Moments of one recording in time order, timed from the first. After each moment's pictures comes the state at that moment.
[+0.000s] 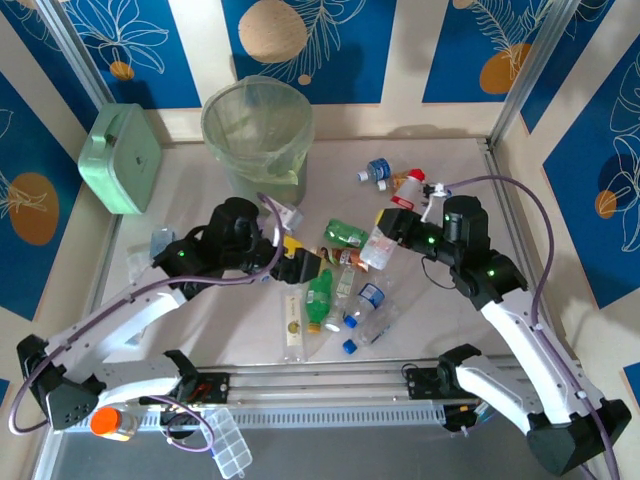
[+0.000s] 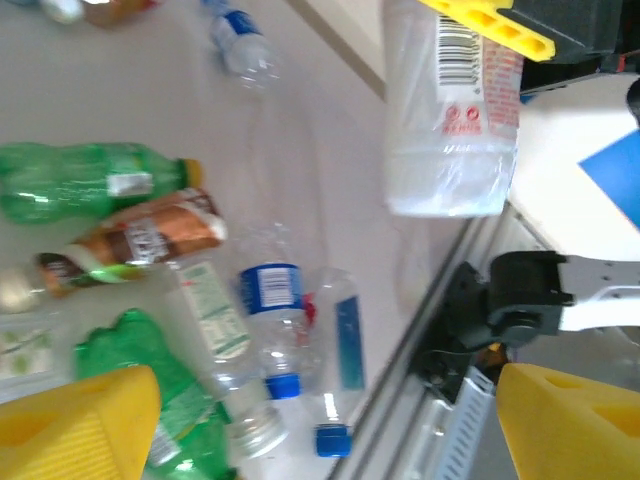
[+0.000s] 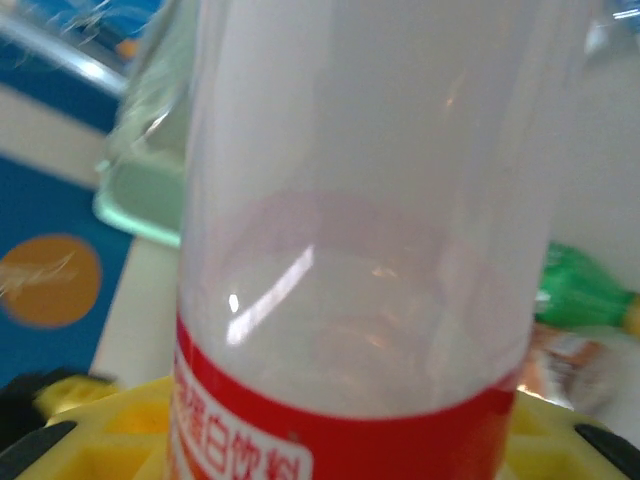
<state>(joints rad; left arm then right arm) -0.80 1.13 1.11 -0.53 0.42 -0.36 0.40 0.86 0.93 -0.47 -0.33 0.73</state>
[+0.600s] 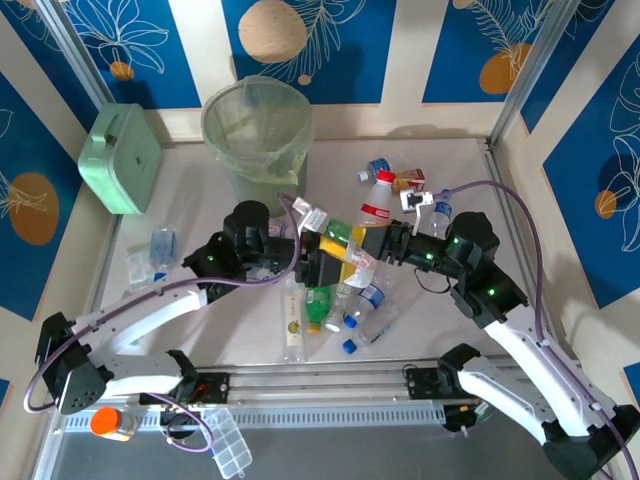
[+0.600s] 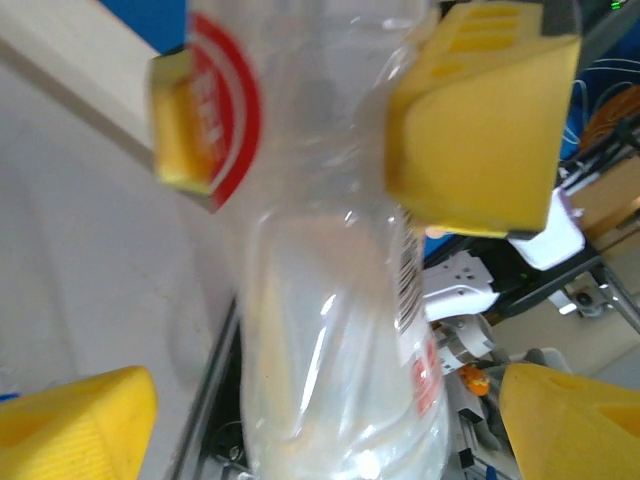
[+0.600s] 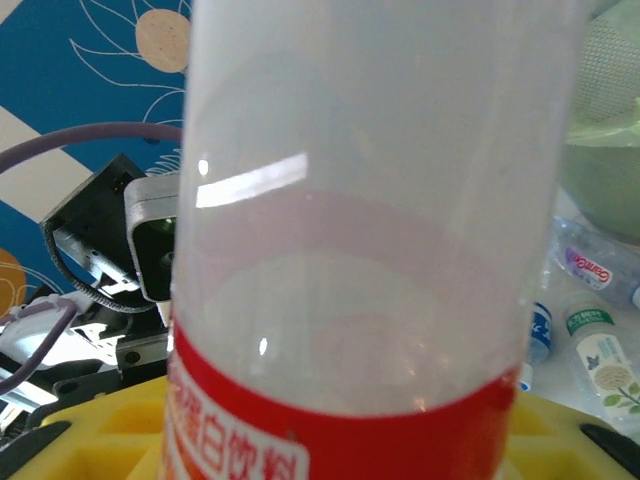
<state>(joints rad) -0.87 1.21 1.00 0.07 0.77 -0.64 0.54 0.76 0.85 -0.14 -0.60 0.75</state>
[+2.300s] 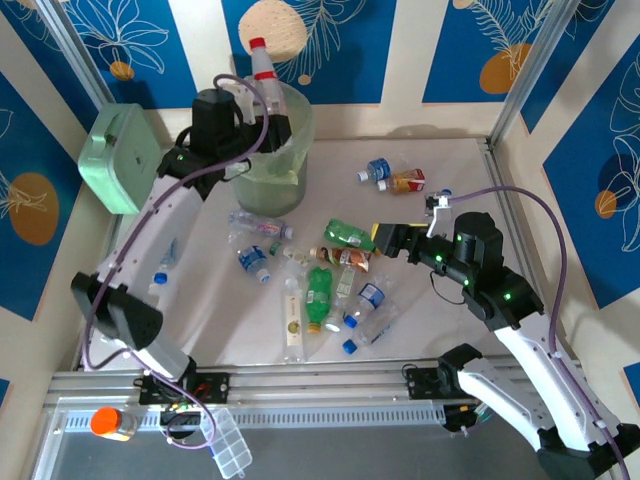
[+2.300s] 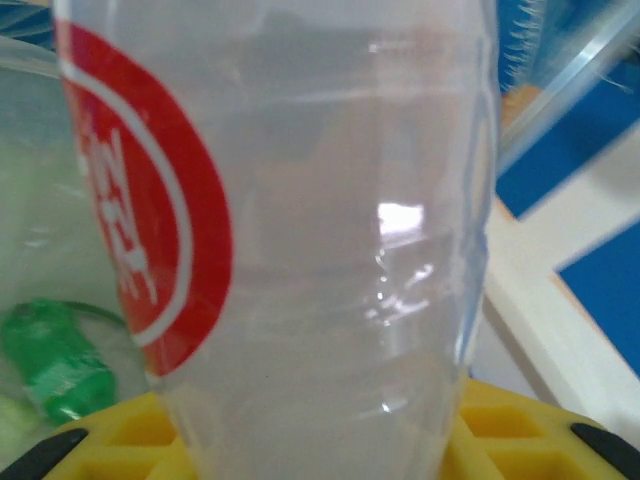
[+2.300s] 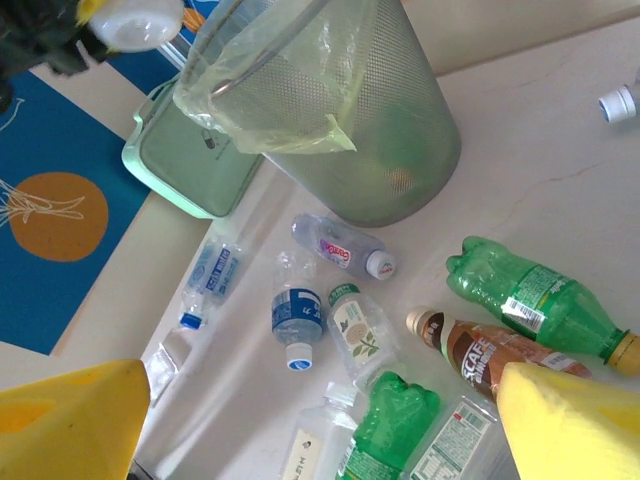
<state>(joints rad) -0.40 1.66 1.82 -0.51 0.19 -0.41 0.45 0.72 0.92 -0.55 -0.25 0.57</state>
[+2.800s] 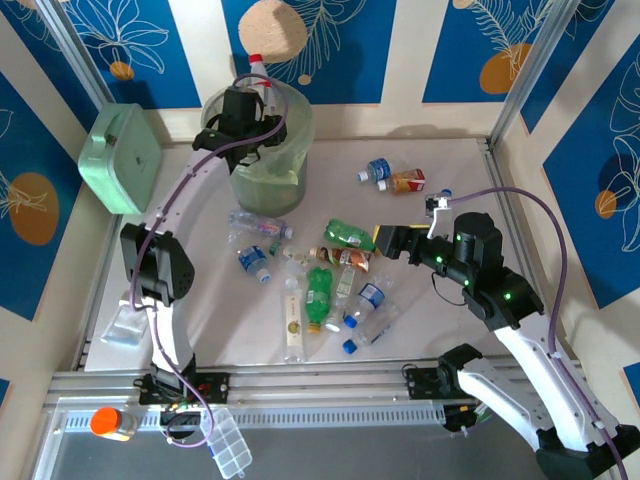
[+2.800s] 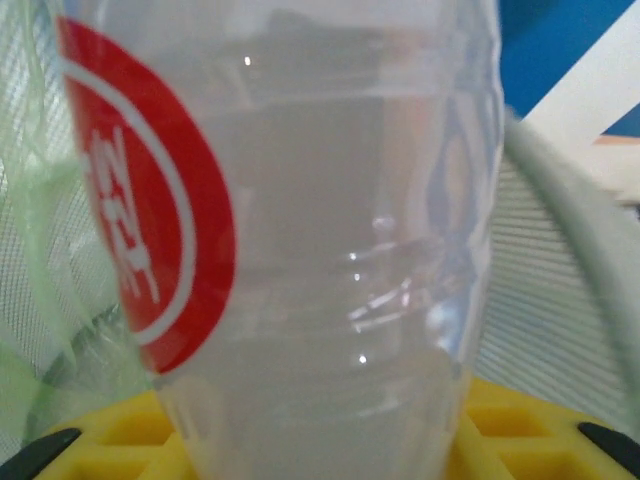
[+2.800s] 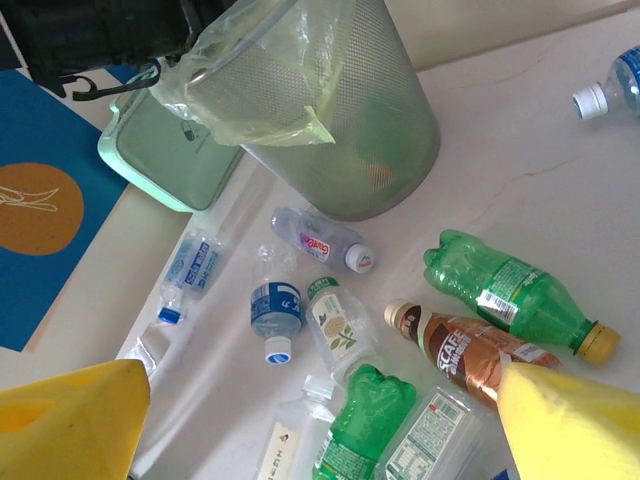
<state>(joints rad) -0.35 1.99 2.00 -0.56 0.00 -0.33 0.43 0.72 0.92 -0.57 -0.24 0.54</state>
